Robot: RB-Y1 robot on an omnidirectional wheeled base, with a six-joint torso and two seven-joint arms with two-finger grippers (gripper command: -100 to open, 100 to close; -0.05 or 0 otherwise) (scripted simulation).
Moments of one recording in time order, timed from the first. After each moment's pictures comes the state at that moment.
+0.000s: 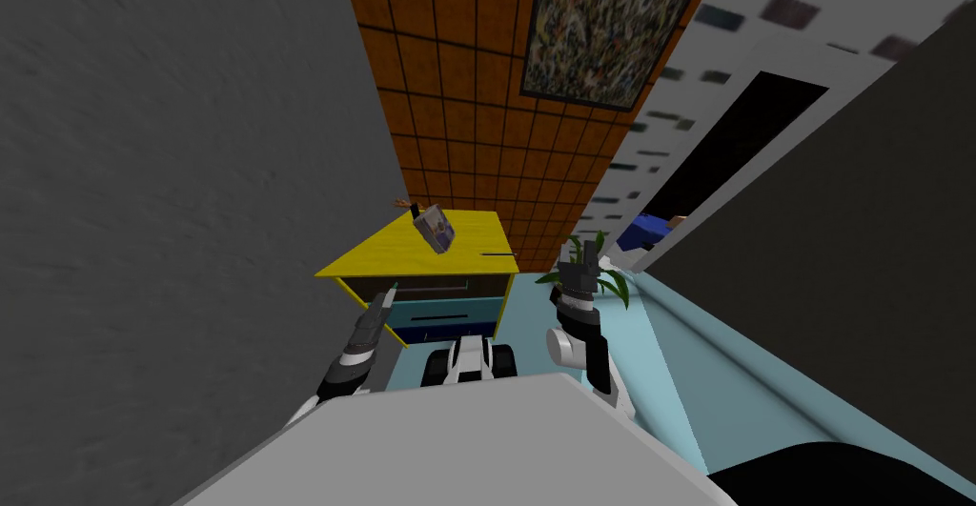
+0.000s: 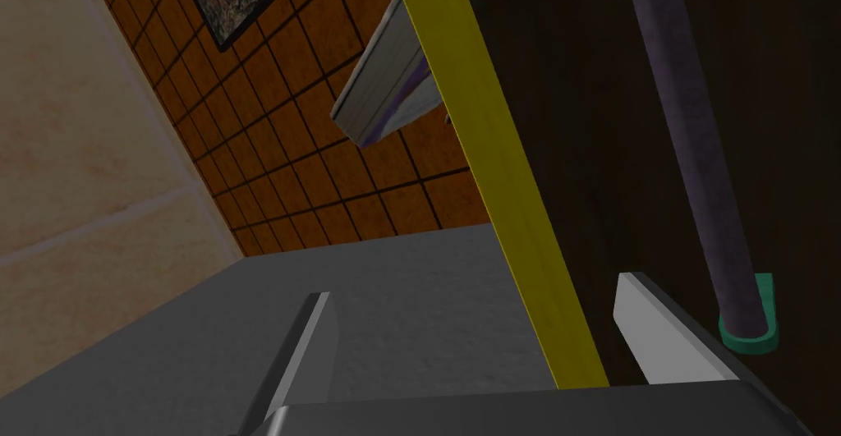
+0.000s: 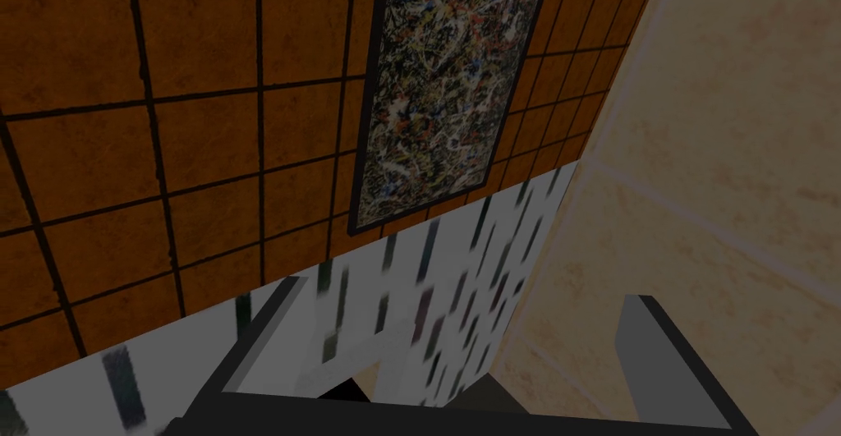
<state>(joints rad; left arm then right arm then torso) 0.42 0.21 0.06 -1.43 -0.14 -1.19 -0.01 0.48 -0.03 -0.05 -2.22 -0.10 -0.63 0.07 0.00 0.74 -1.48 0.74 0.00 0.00</state>
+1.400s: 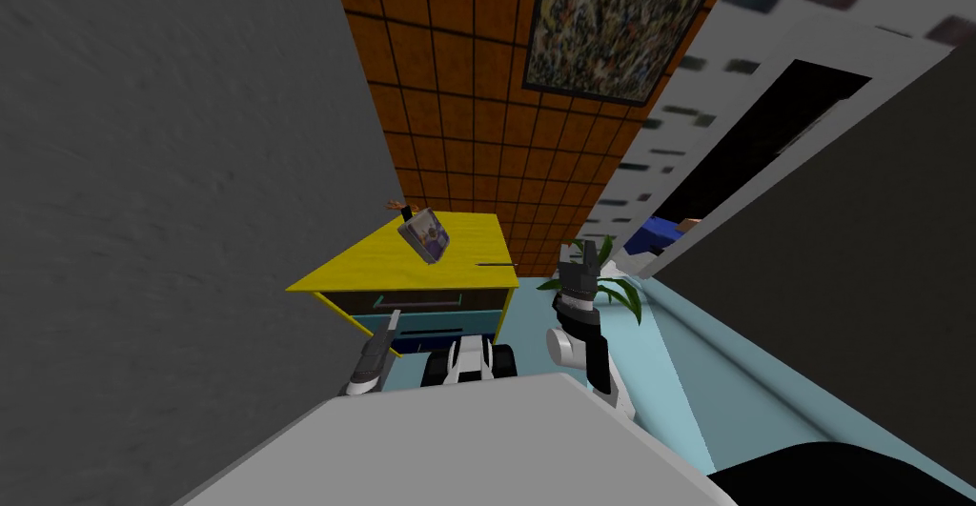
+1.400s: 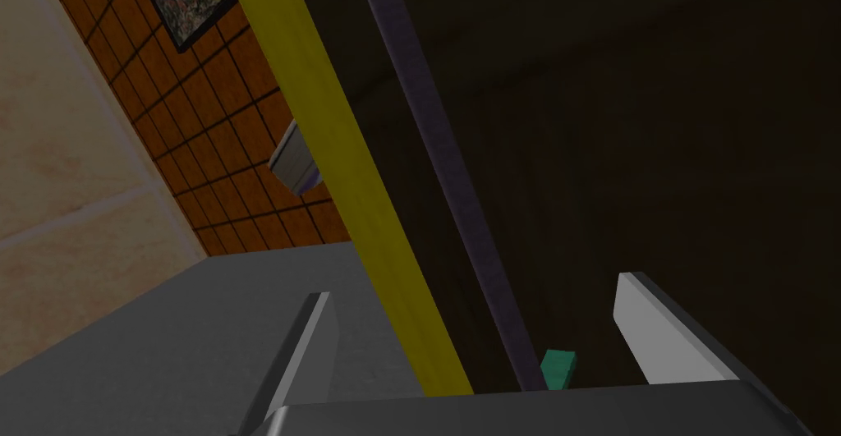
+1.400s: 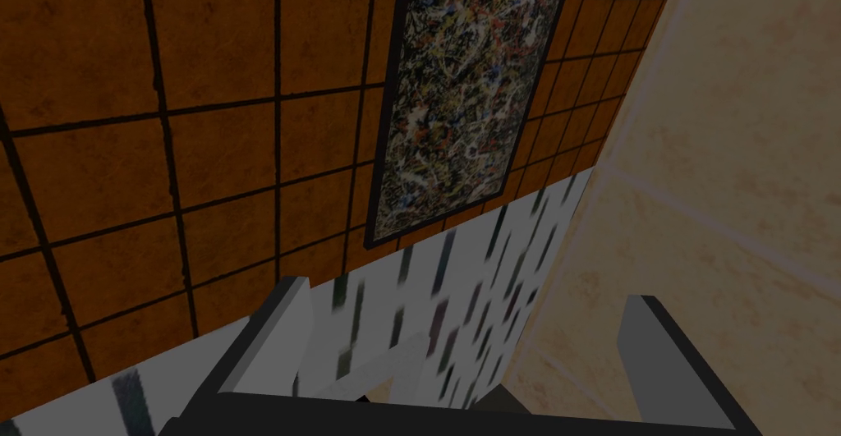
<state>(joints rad) 0.36 0.14 0.06 -1.06 -0.17 -1.46 -0.06 0.48 -0.03 -0.05 -2.22 -0.10 -0.63 0.07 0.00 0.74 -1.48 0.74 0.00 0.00</state>
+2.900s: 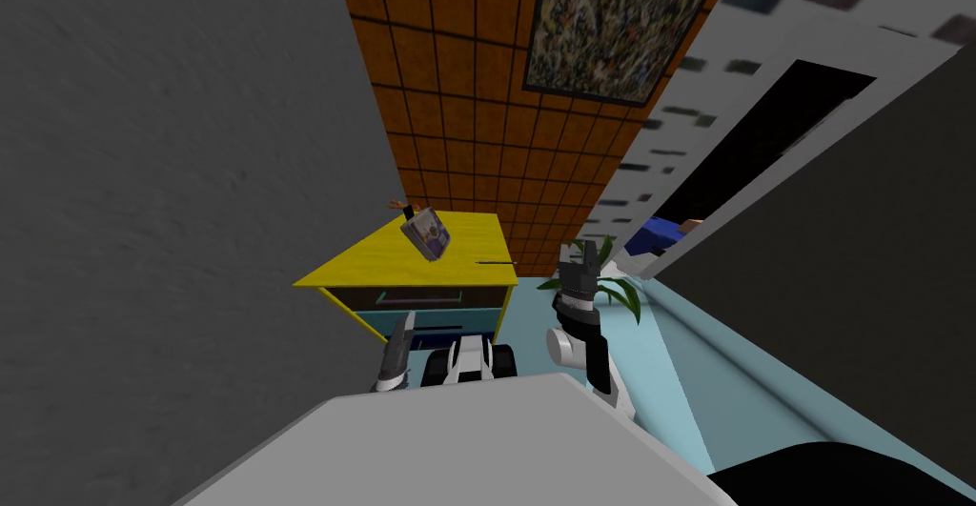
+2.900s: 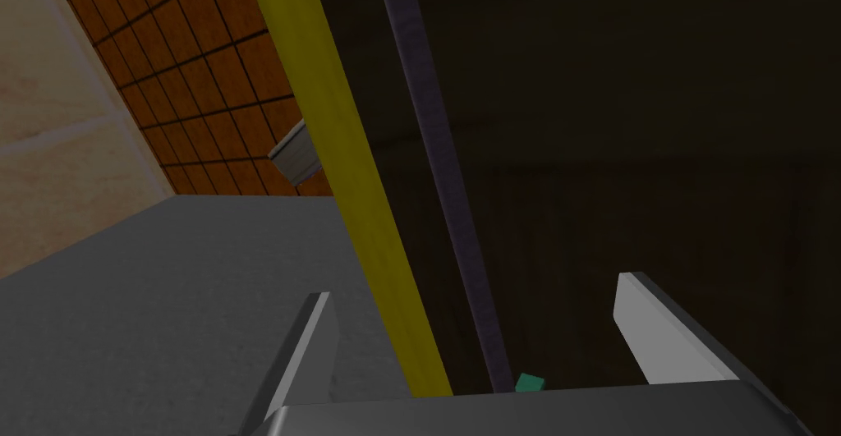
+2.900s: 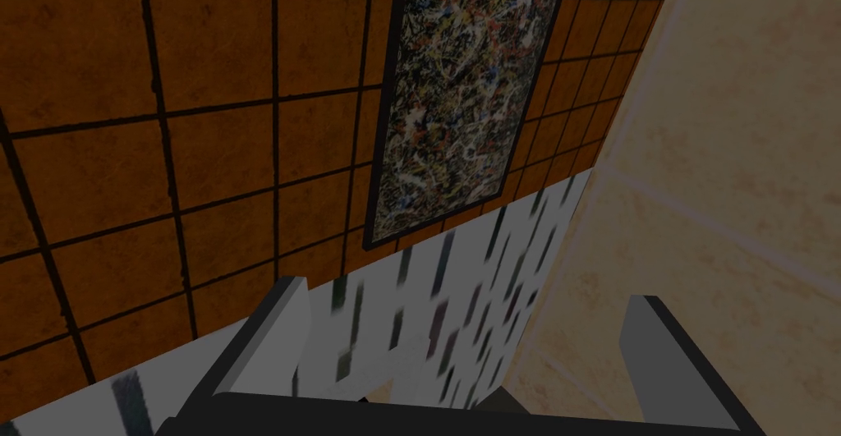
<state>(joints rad) 0.32 -0.03 0.06 -0.95 -0.17 -1.51 -0.07 0.48 -0.03 -0.05 -2.22 -0.10 -0.63 0.07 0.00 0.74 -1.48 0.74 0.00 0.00</state>
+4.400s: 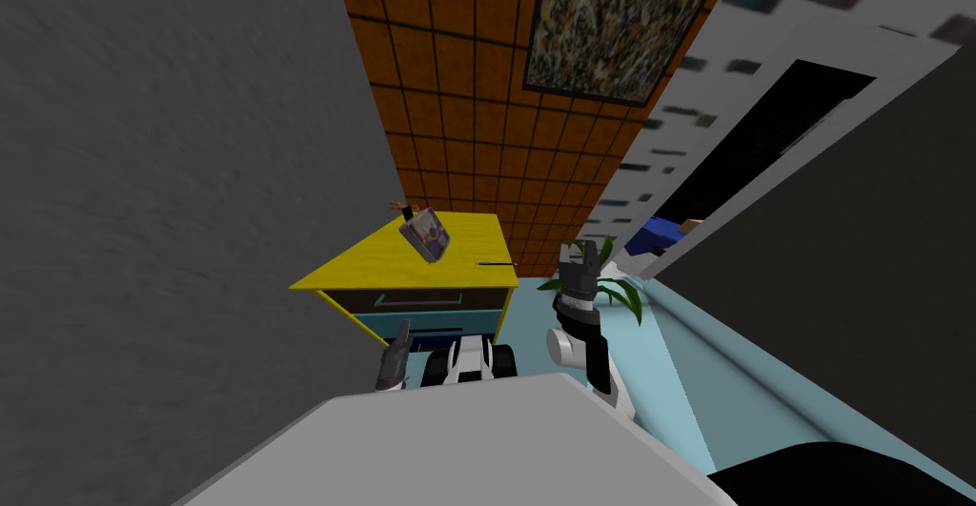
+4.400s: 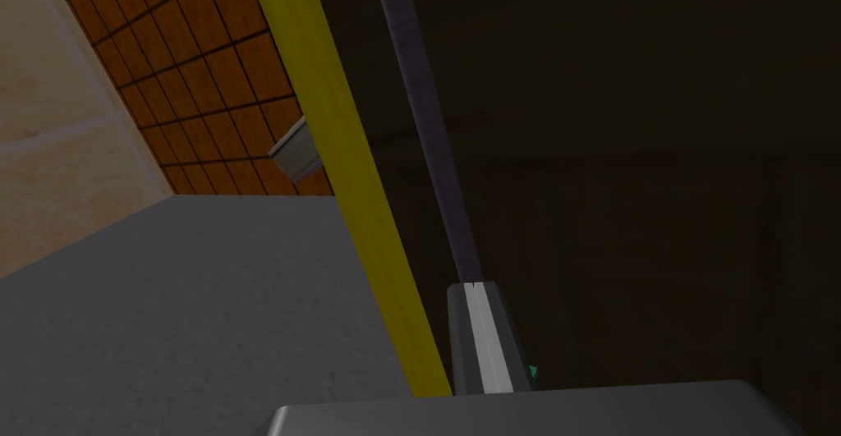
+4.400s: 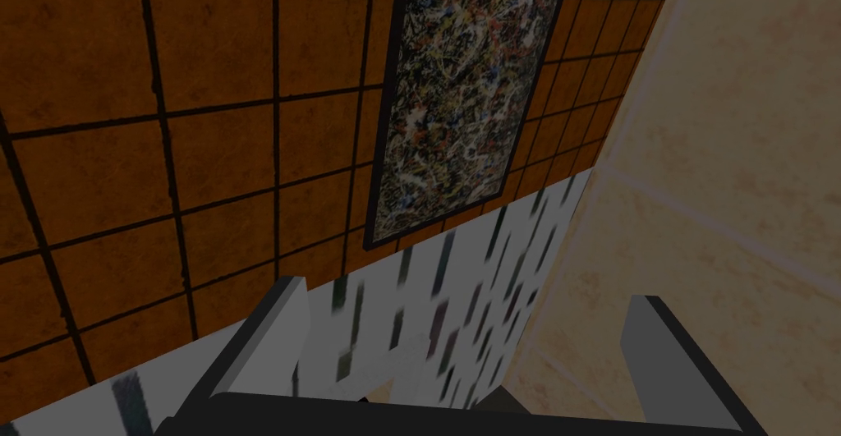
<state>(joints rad) 0.34 -0.03 0.07 -0.91 -0.18 -1.56 -0.07 0.48 -0.03 -0.05 -2.22 -0.10 -0.63 0.07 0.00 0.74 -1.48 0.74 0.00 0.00</state>
